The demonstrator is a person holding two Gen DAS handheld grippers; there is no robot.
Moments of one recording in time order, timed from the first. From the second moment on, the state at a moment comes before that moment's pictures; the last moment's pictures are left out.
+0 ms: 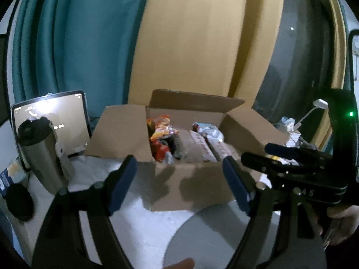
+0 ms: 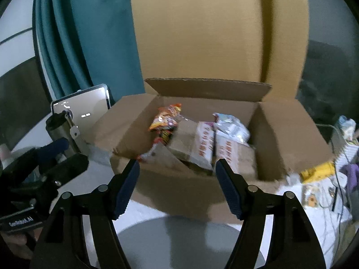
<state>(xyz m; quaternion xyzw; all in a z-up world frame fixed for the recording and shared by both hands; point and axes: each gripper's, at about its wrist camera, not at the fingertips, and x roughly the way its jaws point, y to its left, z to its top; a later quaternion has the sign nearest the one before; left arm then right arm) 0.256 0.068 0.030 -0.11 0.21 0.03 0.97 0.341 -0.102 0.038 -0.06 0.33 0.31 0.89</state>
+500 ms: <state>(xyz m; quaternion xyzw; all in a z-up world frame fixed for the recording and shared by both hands) 0.188 0.012 0.038 -0.09 0.19 0.03 0.98 0.274 -0.164 0.038 -0.06 0.29 0.28 0.91</state>
